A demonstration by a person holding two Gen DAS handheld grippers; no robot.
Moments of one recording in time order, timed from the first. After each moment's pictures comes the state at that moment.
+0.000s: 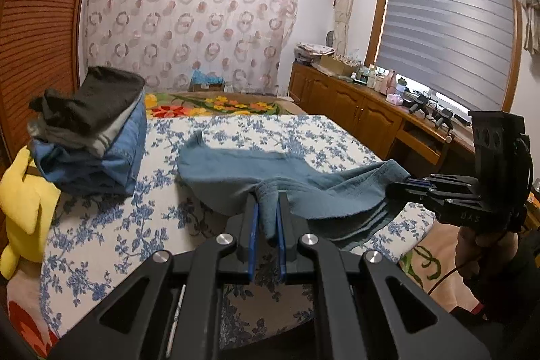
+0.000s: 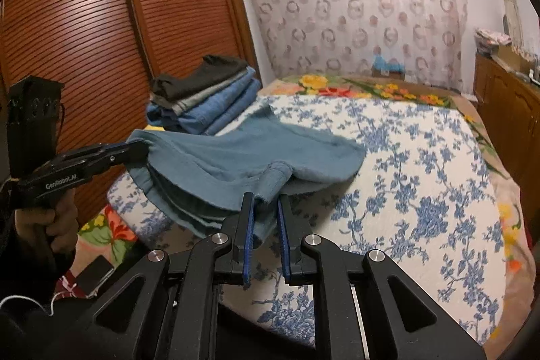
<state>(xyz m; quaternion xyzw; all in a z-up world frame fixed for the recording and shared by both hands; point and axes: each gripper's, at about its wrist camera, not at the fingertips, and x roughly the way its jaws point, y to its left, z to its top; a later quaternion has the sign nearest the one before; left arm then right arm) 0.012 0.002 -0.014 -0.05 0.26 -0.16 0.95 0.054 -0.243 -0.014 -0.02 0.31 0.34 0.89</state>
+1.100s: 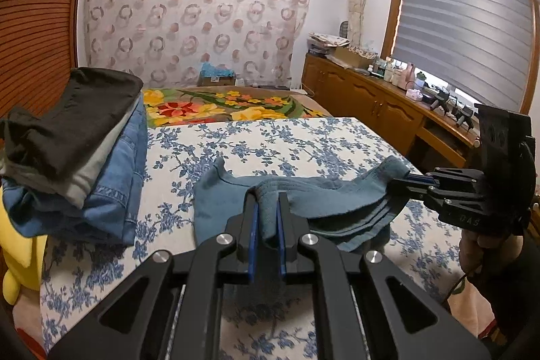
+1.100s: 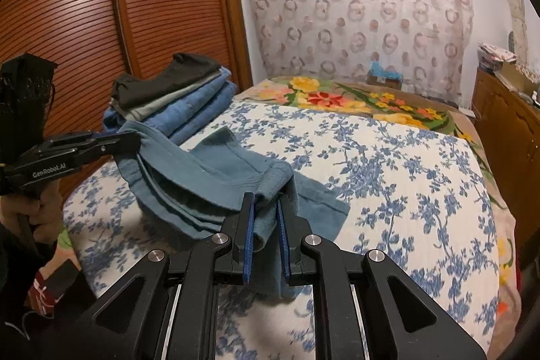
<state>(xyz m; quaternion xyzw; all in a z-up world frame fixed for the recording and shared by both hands) 0.119 0.007 -0.026 -0.04 0.29 -0.14 0.95 0.152 -0.221 -0.032 -0.05 0.32 0.33 0.89</state>
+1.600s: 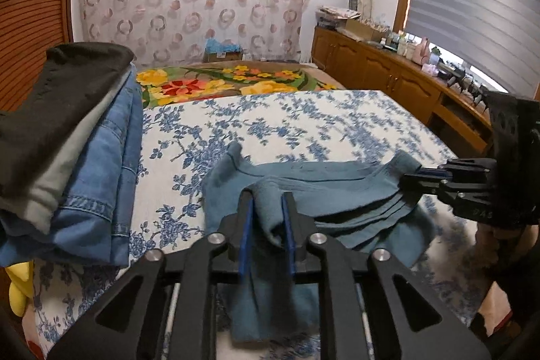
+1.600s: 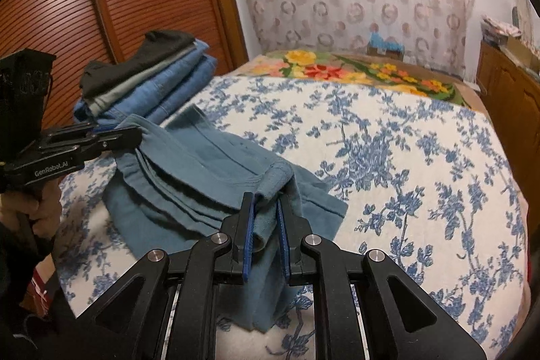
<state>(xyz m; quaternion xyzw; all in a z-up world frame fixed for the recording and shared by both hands) 0.179 0.007 -0.064 -0.01 0.34 -0.12 0.93 0.207 -0.215 -0.074 -0.04 0.38 0.32 0.87</state>
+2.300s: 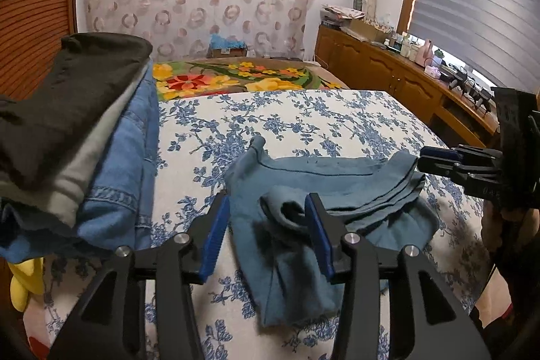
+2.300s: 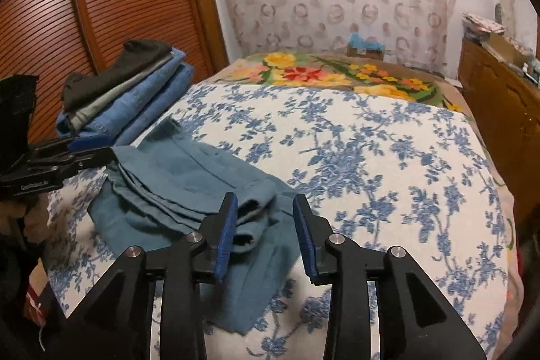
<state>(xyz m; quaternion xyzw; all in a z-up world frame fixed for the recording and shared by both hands) 0.168 0.033 -0.060 -0.02 0.35 -0.12 0.93 0.212 -0.228 -0.059 -0.04 0.37 0.28 0.88</state>
